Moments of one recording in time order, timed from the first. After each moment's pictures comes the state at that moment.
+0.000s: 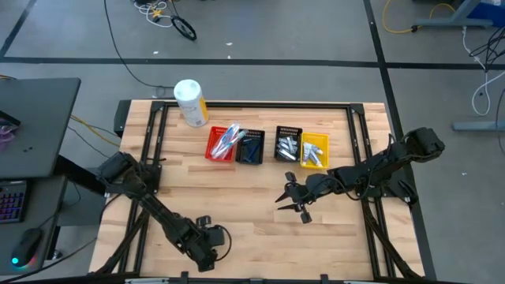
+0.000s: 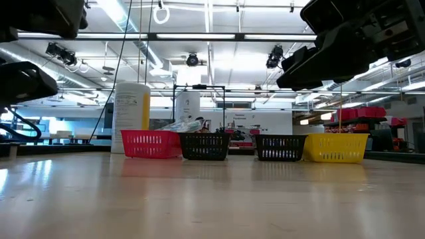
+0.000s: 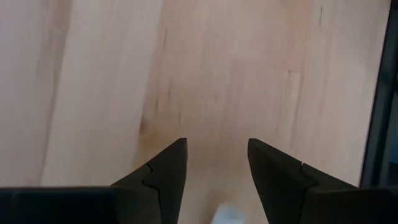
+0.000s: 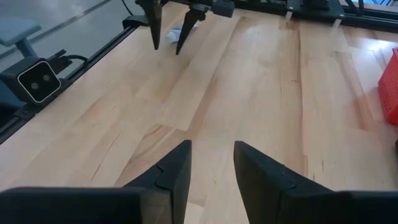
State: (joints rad) left arm -0.76 1.86 1.12 -0.44 -0.19 -0.93; right arm 0.30 1.44 0.52 0.45 -0.03 -0.04
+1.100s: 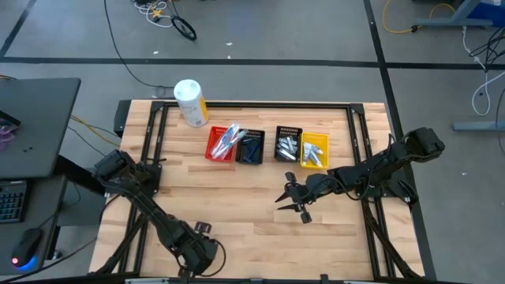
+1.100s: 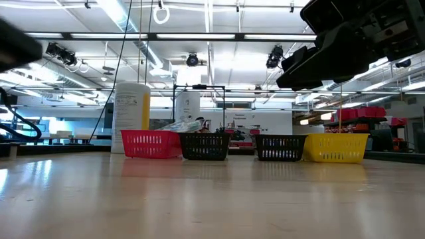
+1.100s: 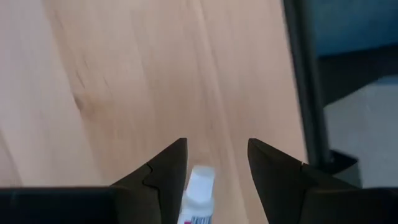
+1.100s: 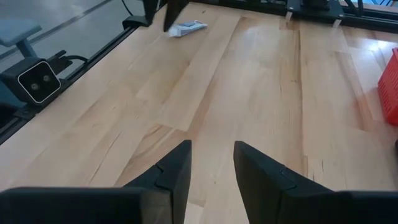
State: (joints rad) left arm -0.80 1.82 1.18 -0.58 -0.01 -0.58; right arm 0.30 1.44 0.52 0.45 -0.03 -0.04
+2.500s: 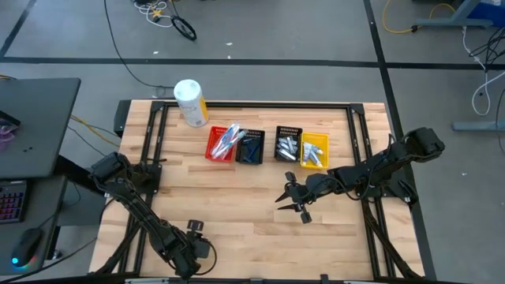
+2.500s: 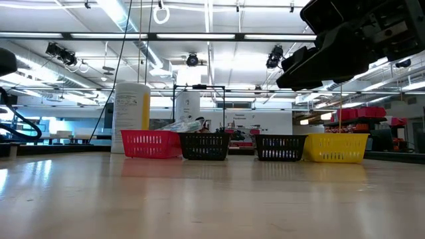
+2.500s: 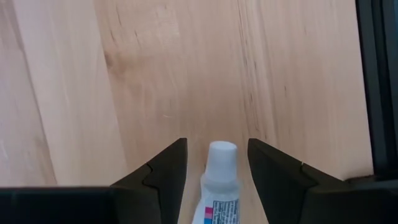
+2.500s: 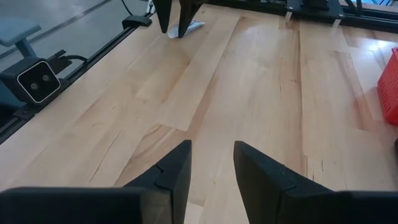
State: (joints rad) left arm -0.90 1.82 1.11 -0.58 -0.19 -0.70; right arm 0.30 1.44 0.52 0.45 -0.03 -0.04
